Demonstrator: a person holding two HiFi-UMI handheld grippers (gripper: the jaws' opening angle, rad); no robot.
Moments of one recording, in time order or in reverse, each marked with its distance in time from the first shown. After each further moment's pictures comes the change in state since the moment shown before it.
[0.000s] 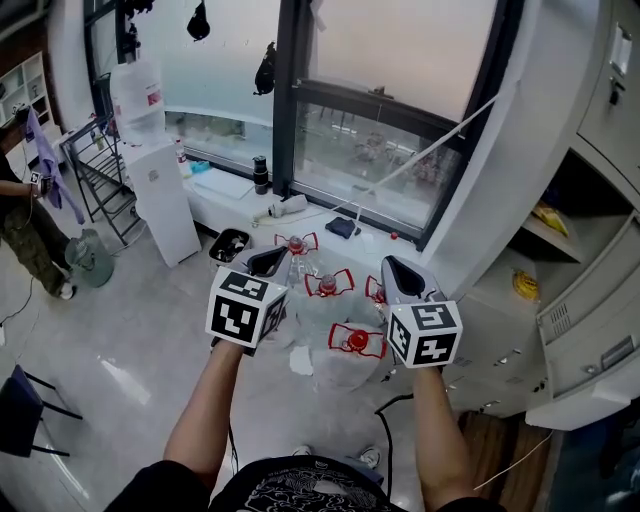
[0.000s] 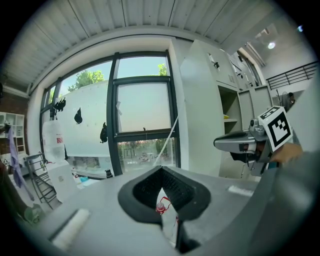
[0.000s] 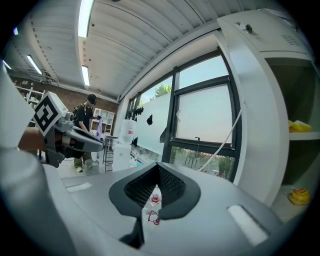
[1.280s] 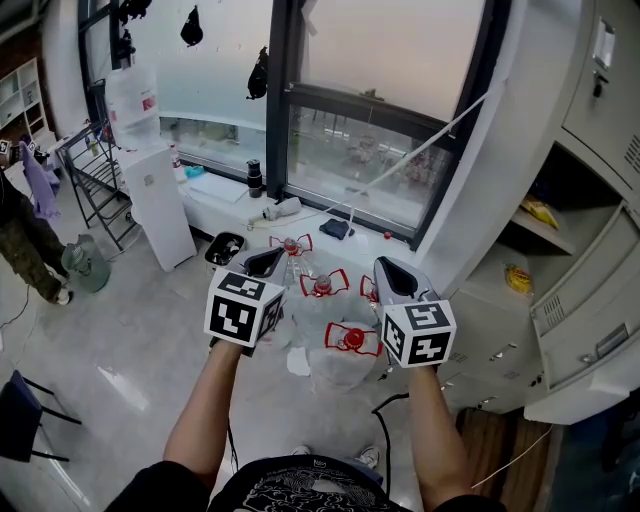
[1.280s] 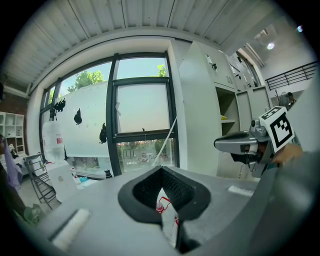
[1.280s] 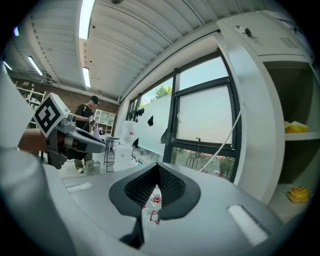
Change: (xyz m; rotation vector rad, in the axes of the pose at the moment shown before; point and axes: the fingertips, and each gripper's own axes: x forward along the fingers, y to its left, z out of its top) left arm -0.010 -0.008 -0.001 0.004 -0.007 -0.006; right arm -0.015 0.011 0.000 0.004 -0.012 0.006
